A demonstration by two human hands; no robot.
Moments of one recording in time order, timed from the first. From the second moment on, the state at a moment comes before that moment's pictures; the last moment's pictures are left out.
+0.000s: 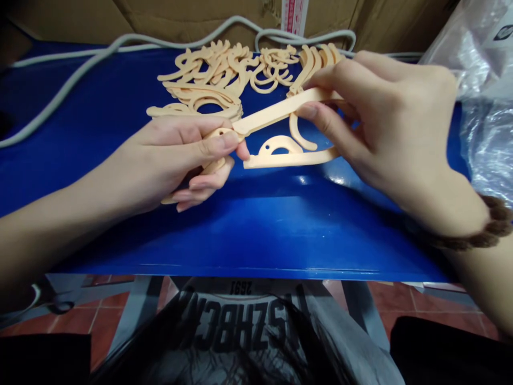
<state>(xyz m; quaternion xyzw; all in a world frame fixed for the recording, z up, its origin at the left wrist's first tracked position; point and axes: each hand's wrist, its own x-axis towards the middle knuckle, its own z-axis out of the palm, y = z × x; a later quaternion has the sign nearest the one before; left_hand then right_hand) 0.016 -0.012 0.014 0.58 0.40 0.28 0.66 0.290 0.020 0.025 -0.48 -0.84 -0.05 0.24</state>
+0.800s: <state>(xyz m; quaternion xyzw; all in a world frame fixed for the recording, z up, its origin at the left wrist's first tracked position) 0.025 -0.015 -0.003 0.58 0.40 0.26 0.67 0.278 0.008 -0.002 -0.26 -0.93 -0.25 0.11</state>
